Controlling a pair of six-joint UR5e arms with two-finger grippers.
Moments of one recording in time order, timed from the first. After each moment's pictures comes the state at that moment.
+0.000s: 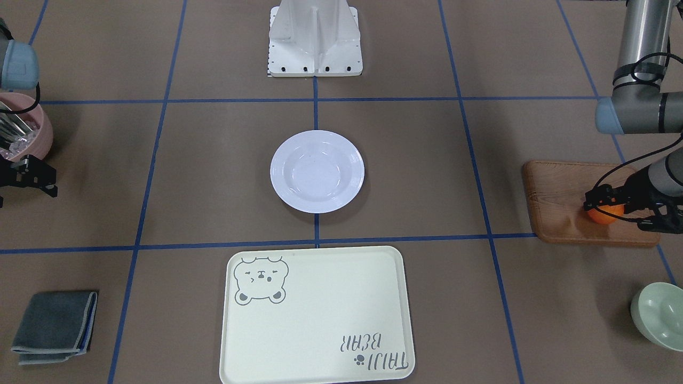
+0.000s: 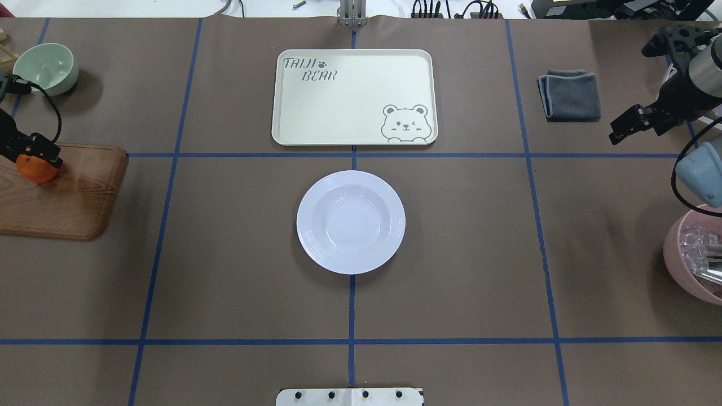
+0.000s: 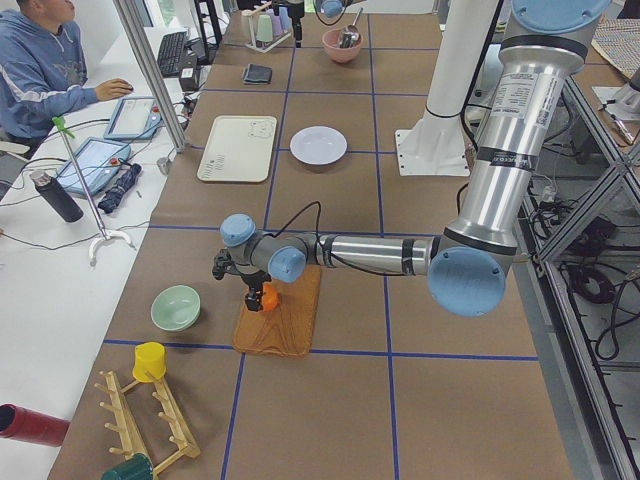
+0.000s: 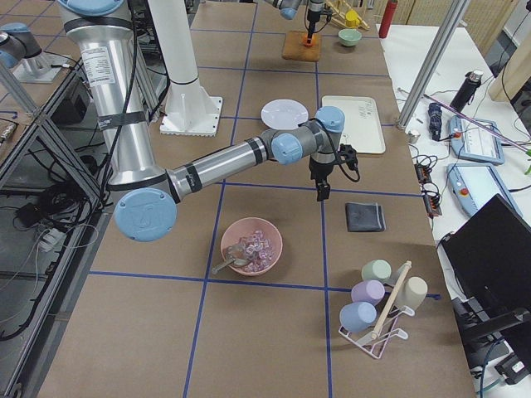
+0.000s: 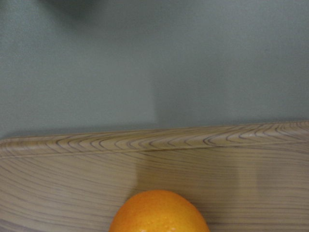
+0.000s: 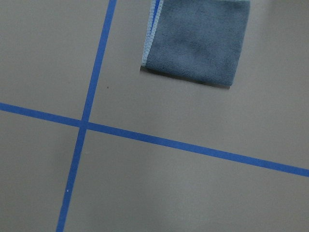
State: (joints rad) left arm -1.16 -1.79 -1.31 -1.94 -2.29 -0.38; right arm 1.15 -1.37 1.76 -1.55 2.24 0.38
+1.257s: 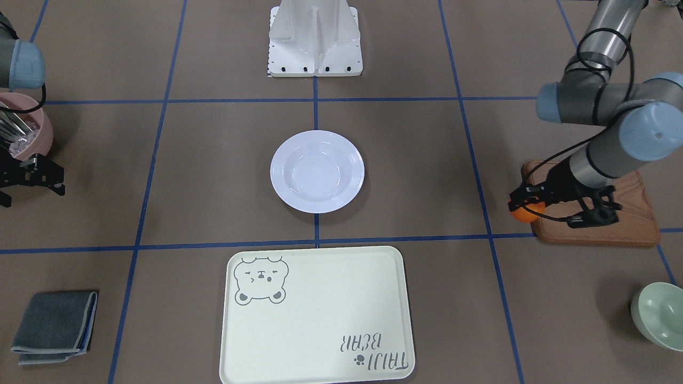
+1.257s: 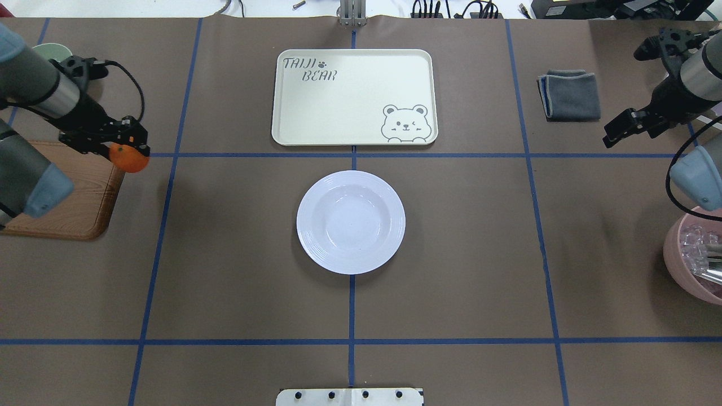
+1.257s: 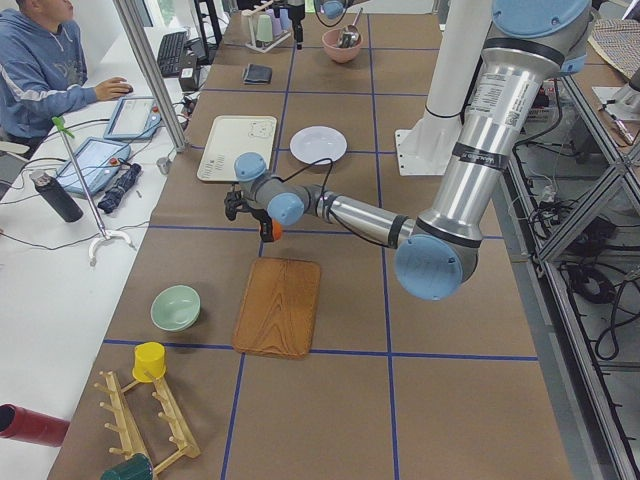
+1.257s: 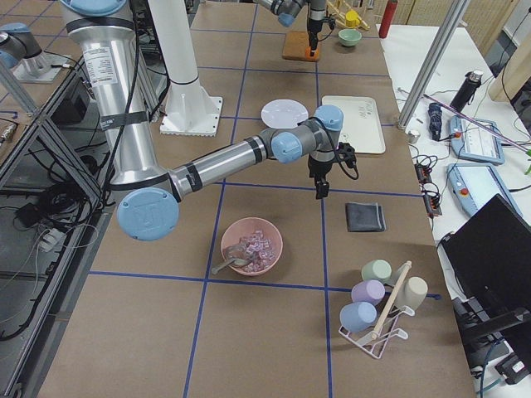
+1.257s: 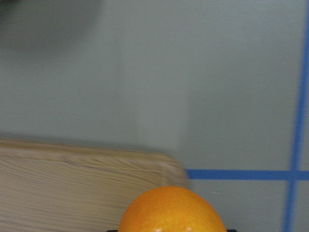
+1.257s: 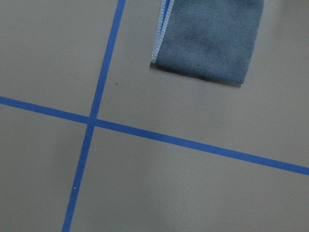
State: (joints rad) left arm -0.96 -1.93 -1.52 -1.92 -2.31 -0.99; right arm 1.13 -1.37 1.77 -1.55 2.24 0.38
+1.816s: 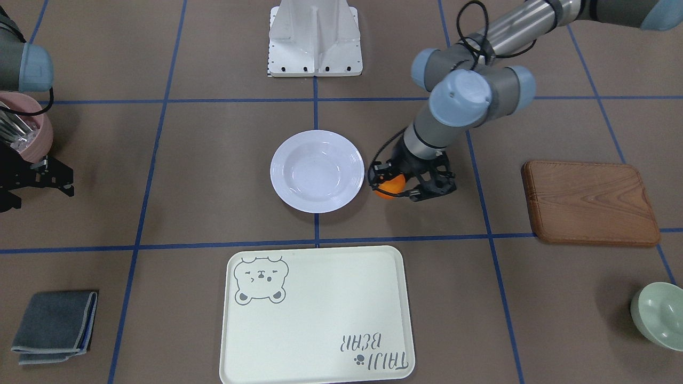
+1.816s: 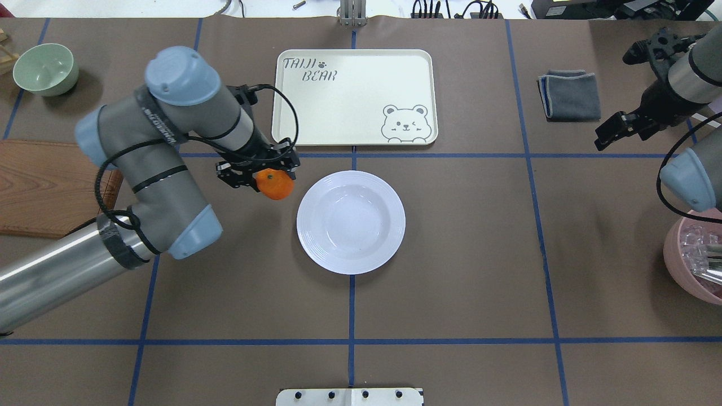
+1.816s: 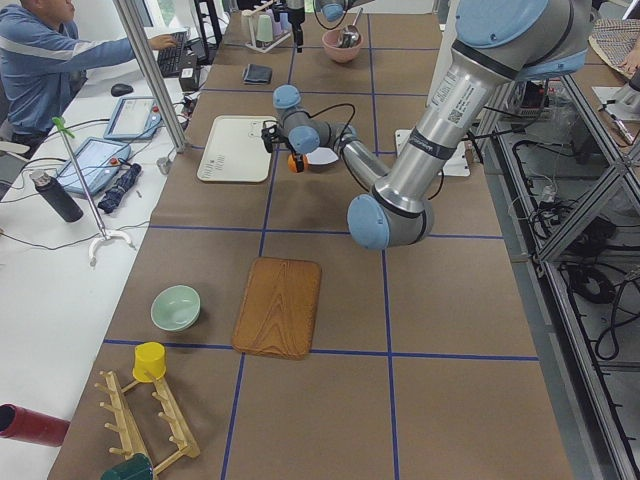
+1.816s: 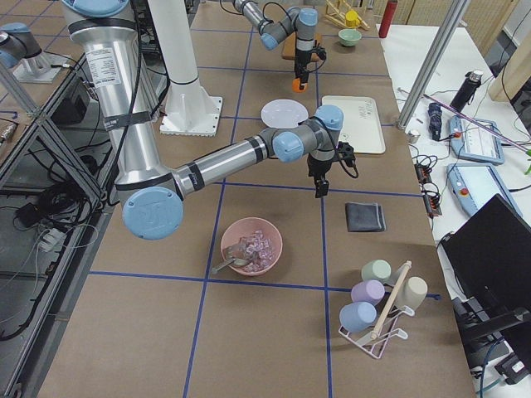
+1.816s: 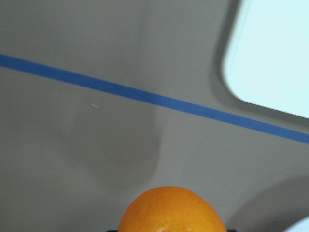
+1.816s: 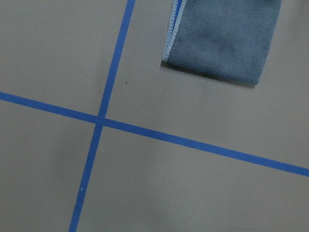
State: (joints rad) left arm -0.68 -2.26 -1.54 -1.78 -2.14 -1.44; right arm 1.11 -1.35 1.75 -1.55 2.24 0.38
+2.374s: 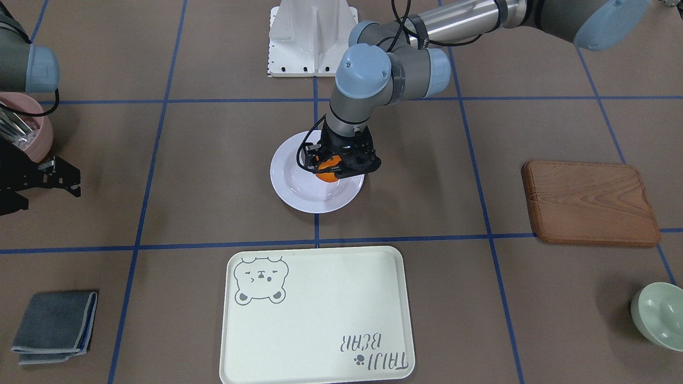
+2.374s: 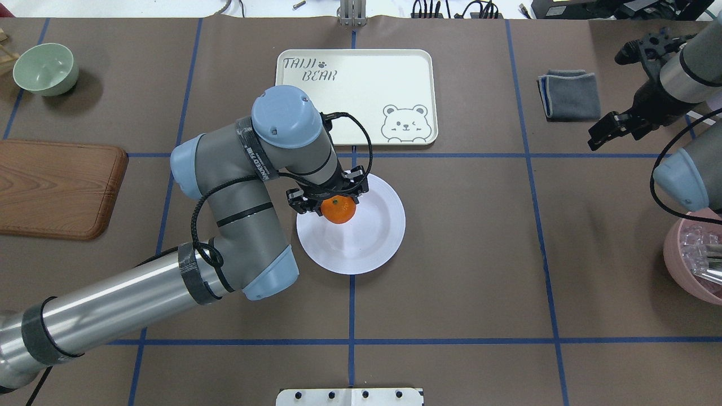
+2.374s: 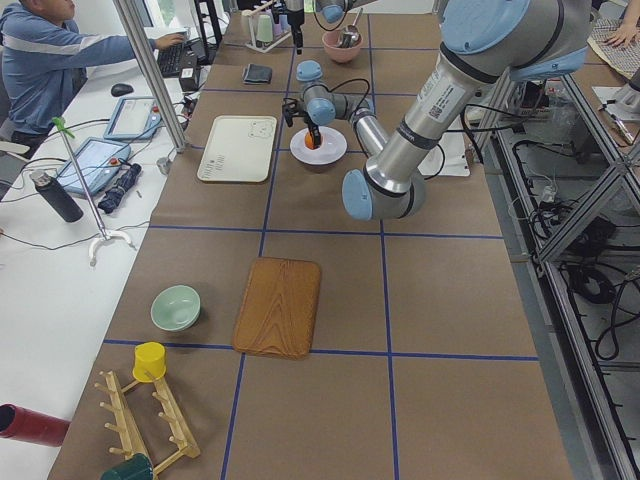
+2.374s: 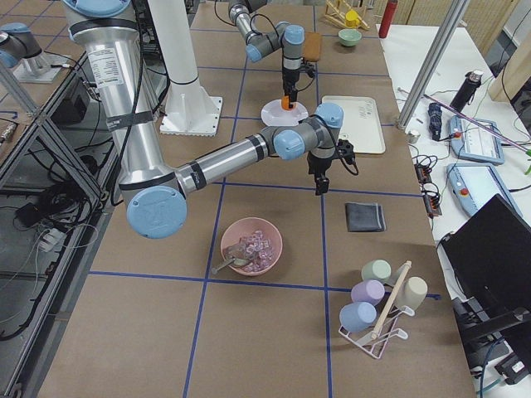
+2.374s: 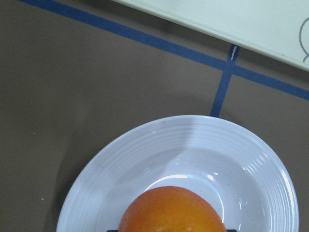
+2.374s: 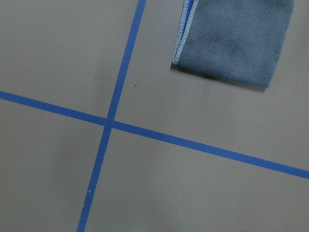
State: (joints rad) left arm -0.55 -2.39 -1.47 -1.74 -2.00 -1.51; right arm 1.09 -1.34 1.75 -1.55 2.24 0.39
